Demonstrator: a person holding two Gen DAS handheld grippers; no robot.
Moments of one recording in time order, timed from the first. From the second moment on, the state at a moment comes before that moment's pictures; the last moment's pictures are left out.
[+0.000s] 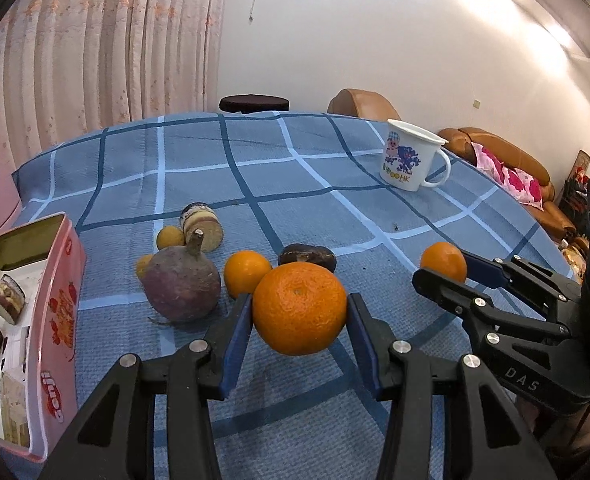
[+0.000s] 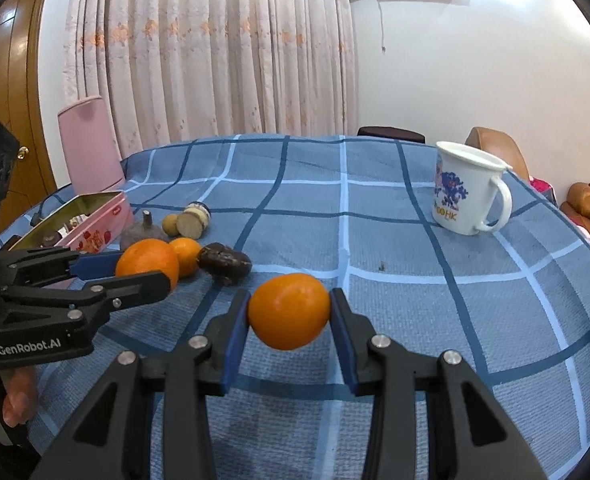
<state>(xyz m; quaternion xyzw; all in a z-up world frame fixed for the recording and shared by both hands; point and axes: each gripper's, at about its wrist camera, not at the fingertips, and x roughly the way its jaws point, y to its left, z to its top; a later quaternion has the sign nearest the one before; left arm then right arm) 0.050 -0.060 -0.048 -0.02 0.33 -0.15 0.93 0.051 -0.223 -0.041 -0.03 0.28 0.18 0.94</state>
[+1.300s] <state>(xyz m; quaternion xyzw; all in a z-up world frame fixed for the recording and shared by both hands) 0.031 -0.018 -0.029 -0.02 0.28 -0.09 0.96 0.055 -0.171 -0.013 -0.05 0.25 0.25 0.94</state>
